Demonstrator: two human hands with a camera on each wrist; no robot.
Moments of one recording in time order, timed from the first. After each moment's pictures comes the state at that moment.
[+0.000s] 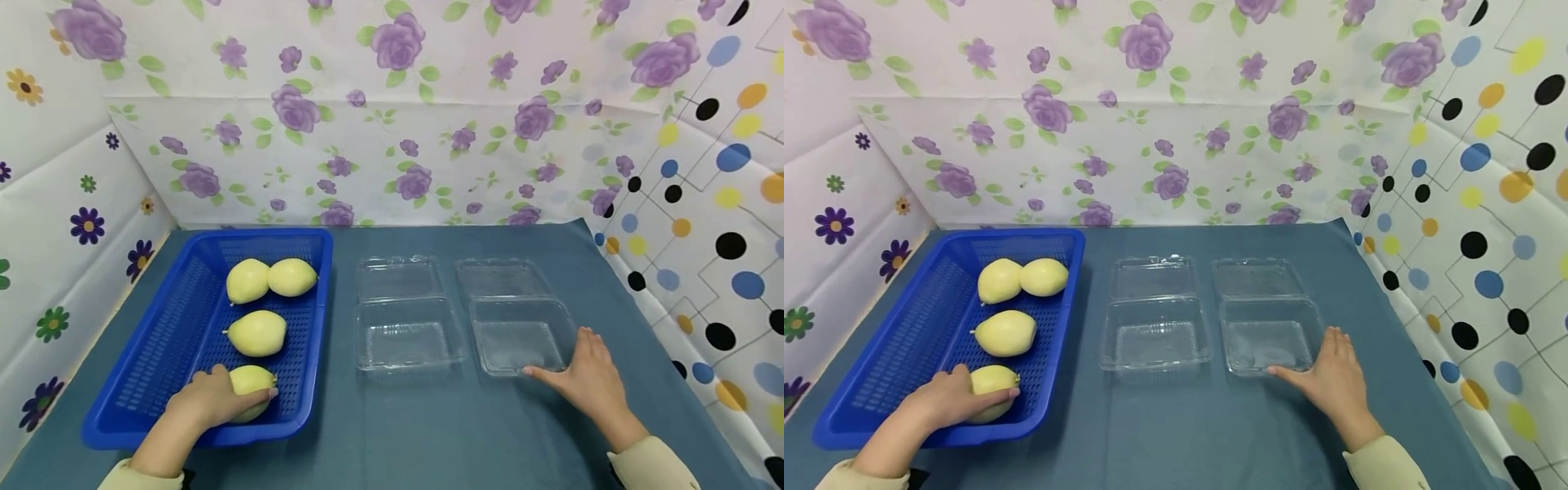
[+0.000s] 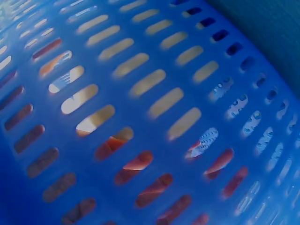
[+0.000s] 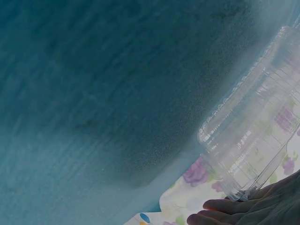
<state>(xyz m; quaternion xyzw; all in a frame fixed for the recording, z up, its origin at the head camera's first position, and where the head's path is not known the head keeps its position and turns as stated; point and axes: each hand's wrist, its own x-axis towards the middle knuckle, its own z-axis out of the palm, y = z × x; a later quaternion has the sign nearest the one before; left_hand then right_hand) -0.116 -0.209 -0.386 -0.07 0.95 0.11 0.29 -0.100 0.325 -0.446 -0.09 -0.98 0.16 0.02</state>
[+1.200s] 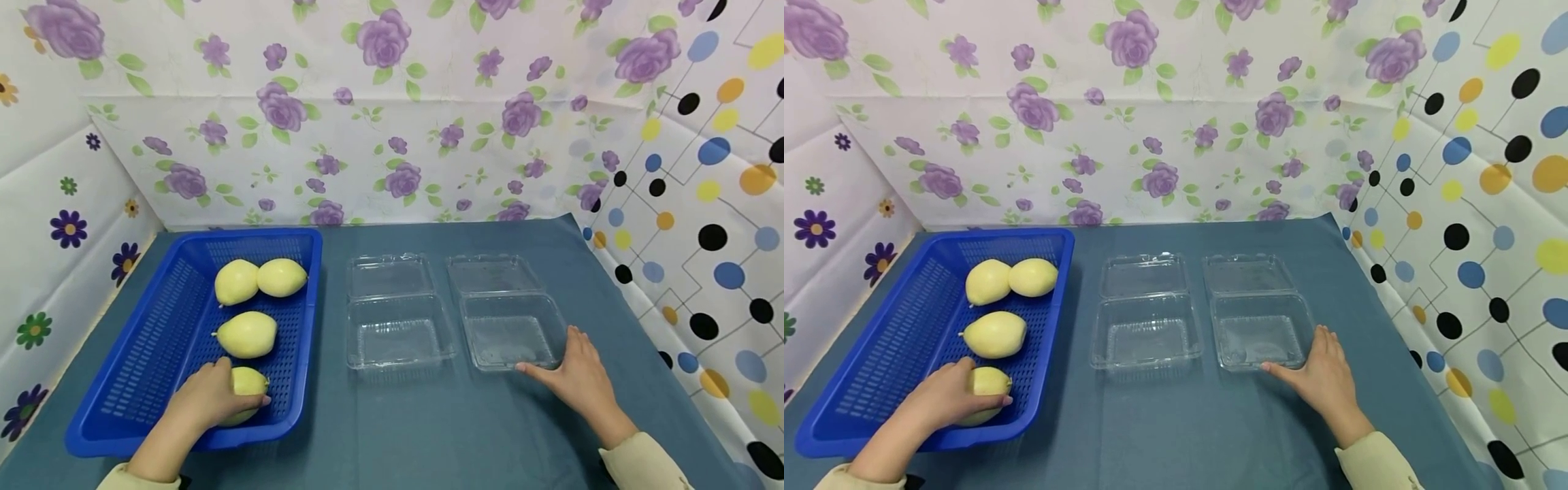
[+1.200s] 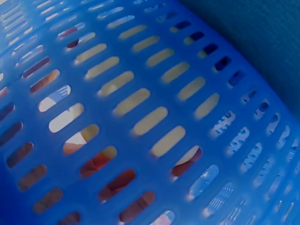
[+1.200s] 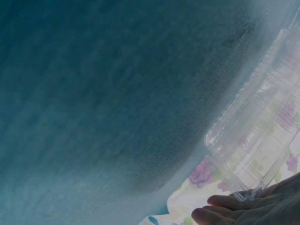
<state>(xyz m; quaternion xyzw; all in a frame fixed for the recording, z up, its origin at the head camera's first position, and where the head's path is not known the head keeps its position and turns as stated) -0.122 -0.203 -0.391 0.00 0.97 0.13 0.20 -0.095 0.326 -0.451 -0.11 -0.97 0.20 -0.01</state>
